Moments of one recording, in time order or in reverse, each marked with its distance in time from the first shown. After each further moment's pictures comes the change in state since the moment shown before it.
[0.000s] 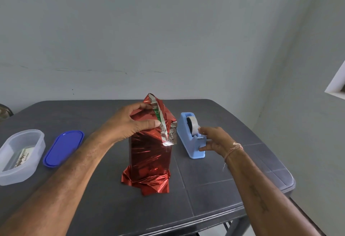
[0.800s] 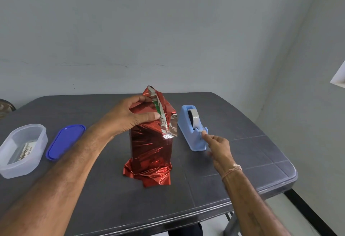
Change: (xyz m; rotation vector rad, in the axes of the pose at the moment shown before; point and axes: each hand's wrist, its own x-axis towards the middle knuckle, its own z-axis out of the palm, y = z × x) left_hand -0.001 0.001 0.002 0.004 0.022 0.006; right_hand -0.010 0.071 0.009 0.220 0.214 -0.184
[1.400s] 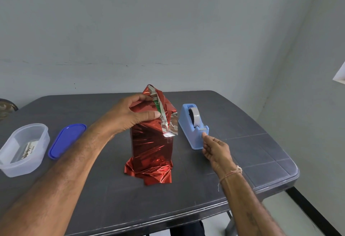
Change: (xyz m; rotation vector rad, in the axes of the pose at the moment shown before) left_hand 0.000 0.000 -0.001 0.009 -0.001 -0.003; right_hand -0.009 0.011 0.001 0.288 -0.061 0.128
